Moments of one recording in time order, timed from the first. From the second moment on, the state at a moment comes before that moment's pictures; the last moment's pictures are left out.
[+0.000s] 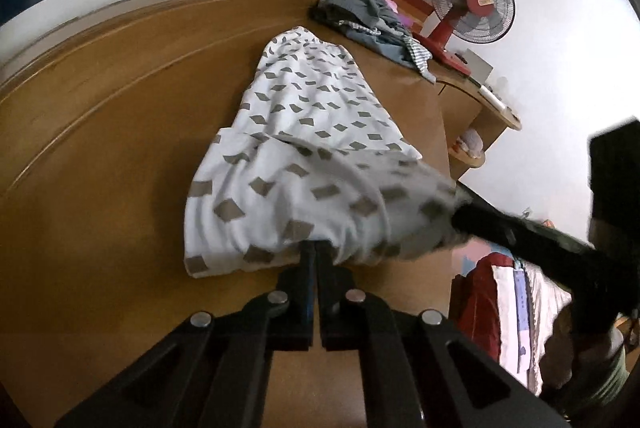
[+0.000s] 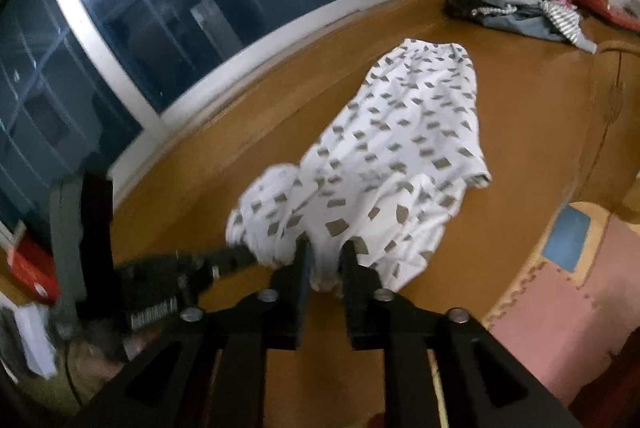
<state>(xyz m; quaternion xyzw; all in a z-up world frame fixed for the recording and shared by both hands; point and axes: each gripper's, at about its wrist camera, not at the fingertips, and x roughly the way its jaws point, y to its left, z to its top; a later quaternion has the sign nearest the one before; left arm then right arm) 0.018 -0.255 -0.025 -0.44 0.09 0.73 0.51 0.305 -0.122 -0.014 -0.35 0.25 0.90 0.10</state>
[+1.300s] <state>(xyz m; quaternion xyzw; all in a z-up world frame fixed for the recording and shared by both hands) -0.044 -0.299 -0.012 -0.40 0.21 0.80 0.40 0.309 -0.127 -0.048 -0.36 0.22 0.90 0.13</state>
